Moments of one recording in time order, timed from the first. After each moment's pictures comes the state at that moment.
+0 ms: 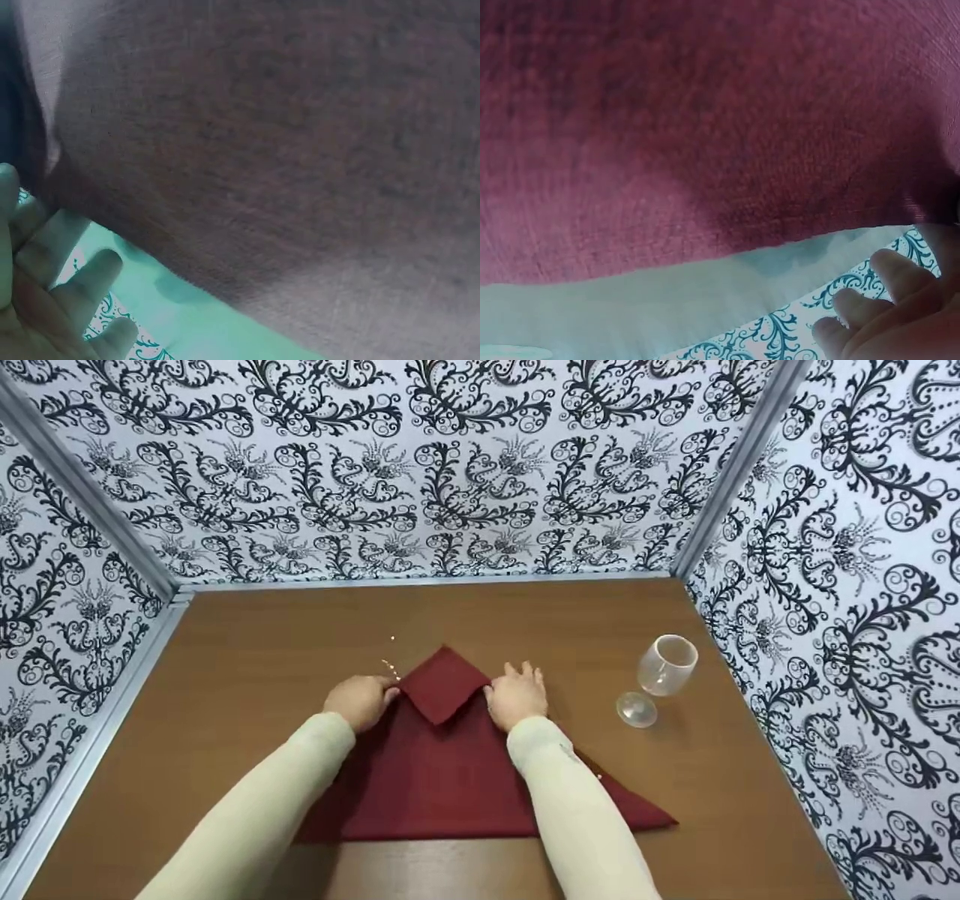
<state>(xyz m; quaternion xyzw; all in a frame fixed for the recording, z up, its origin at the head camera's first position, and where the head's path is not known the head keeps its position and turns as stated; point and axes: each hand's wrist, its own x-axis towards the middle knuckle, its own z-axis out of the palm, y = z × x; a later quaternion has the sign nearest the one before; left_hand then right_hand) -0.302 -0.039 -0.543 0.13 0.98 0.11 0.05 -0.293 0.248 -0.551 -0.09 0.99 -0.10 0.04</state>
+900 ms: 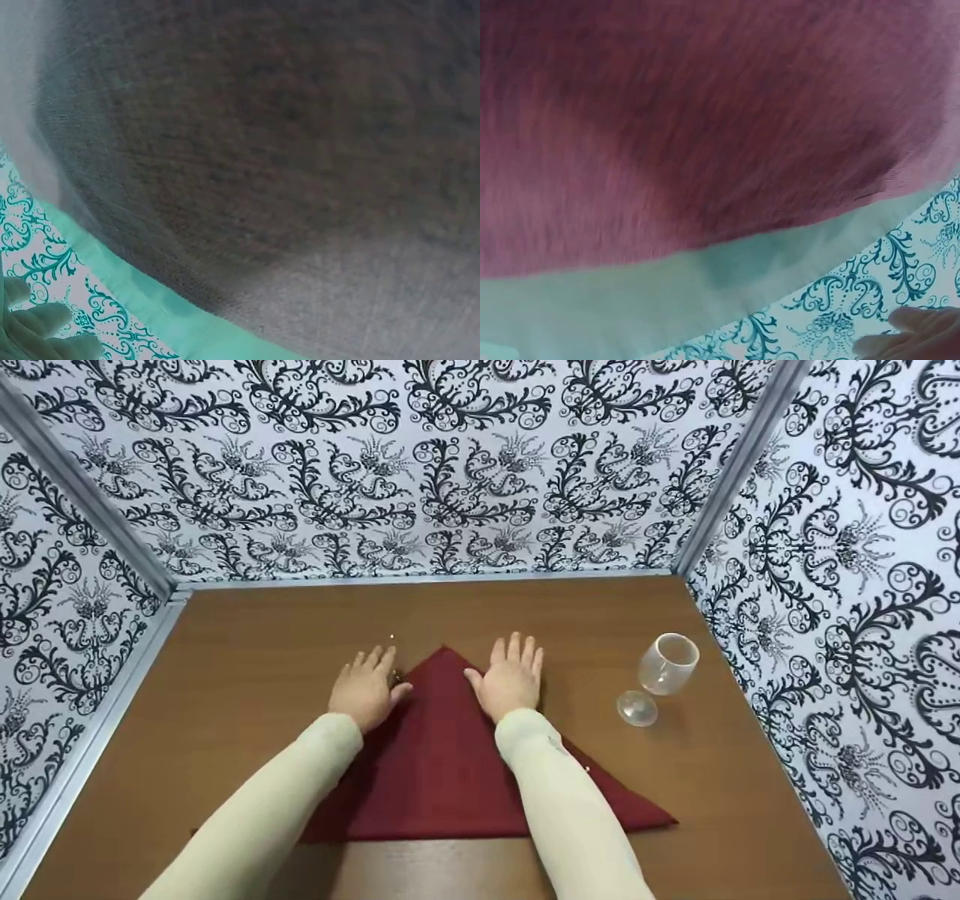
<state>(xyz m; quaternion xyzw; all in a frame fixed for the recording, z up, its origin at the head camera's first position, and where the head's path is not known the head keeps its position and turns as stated) -0.310 -0.027 -0.547 0.08 0.99 0.15 0.05 -0.309 0.232 -0.544 0.00 0.99 -0.15 -0.02</state>
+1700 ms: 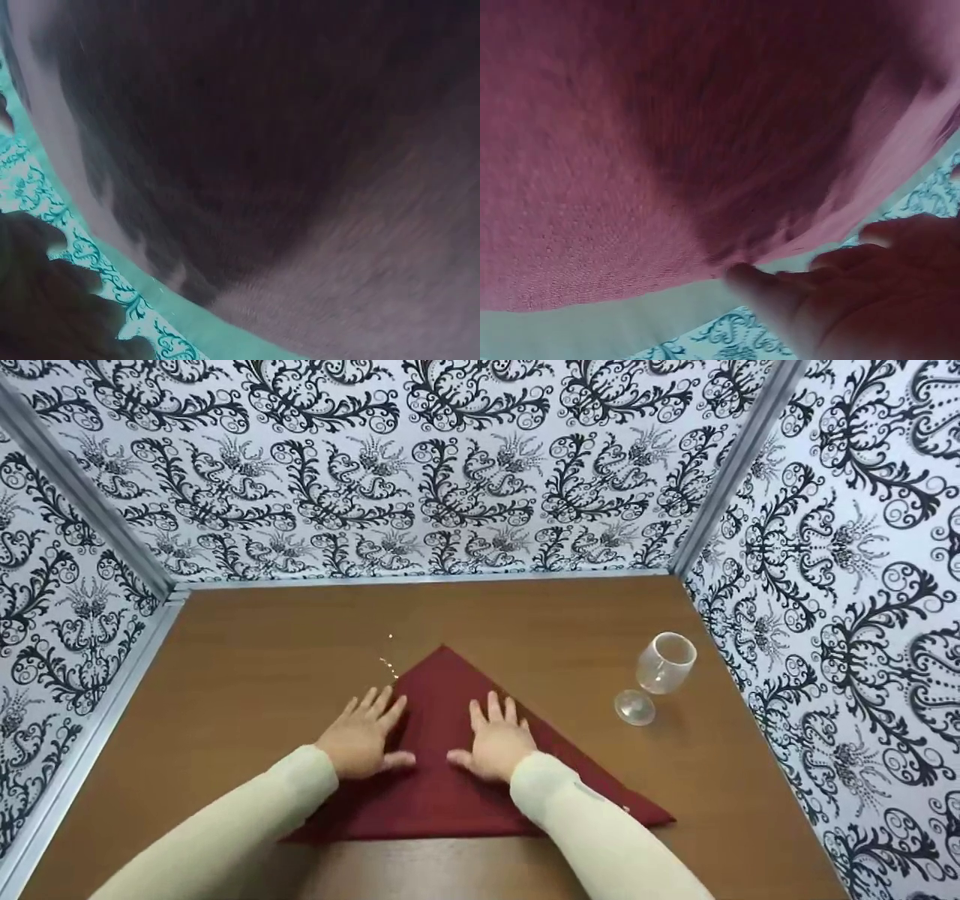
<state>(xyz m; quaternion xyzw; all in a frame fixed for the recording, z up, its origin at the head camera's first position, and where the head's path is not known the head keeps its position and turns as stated) -0.240 -0.038 -0.545 0.23 0.96 0.06 0.12 -0.224 0.228 -0.546 -0.13 0.97 -0.13 0.16</state>
